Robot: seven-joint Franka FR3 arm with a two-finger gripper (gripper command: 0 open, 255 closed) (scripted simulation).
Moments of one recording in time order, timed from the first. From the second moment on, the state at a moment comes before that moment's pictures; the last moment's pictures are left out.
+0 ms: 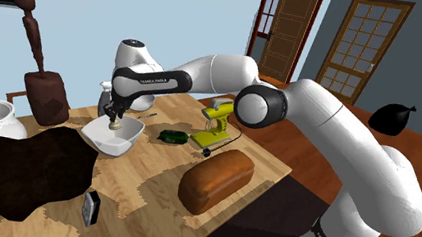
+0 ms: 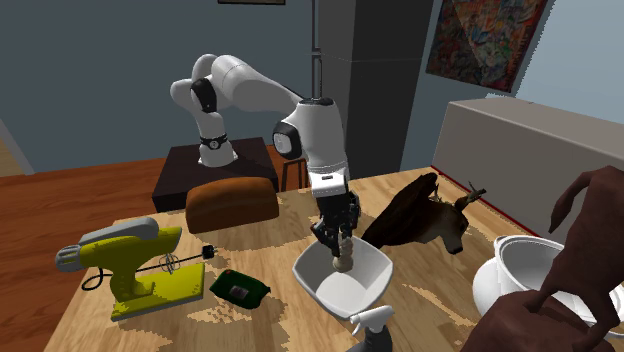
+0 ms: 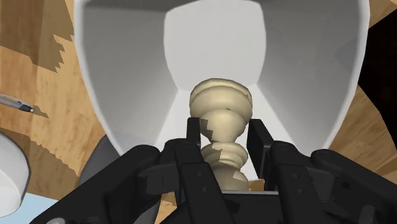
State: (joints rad) arm 0.24 1.12 0.24 -0.80 -0.25 2.19 0.02
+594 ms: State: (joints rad) arm 0.24 1.12 0.24 -0.80 -0.25 2.20 0.02
